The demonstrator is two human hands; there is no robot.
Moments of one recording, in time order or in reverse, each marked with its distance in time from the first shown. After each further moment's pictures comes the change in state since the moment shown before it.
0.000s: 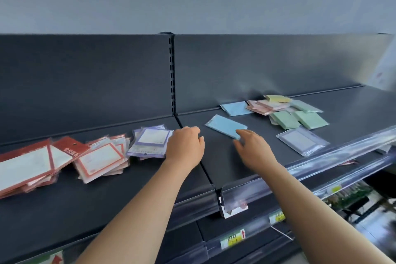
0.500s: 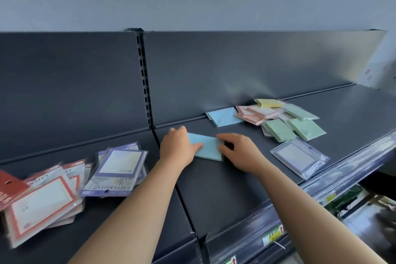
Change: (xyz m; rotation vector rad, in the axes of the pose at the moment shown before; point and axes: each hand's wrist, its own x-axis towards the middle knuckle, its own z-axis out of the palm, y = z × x) left_hand 0.091 0.015 0.046 -0.039 -0.172 -0.157; right_hand 0.080 0.037 0.013 0.102 -0.149 -0.105
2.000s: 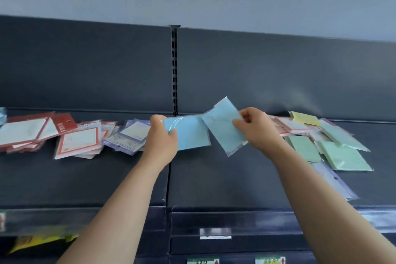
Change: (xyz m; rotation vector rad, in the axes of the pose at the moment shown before) left_hand -0.087 0.010 -0.021 -0.581 0.431 -0.371; right_hand 0.022 -0.003 -0.058 0.456 -0.029 -0.106
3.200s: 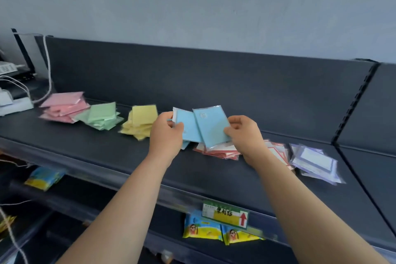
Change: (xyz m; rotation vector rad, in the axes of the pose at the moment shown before) left_hand 0.040 -0.148 -0.390 -0.150 0.405 -0.043; right_hand -0.068 -0.289 0.356 0.324 -0.231 -0.053
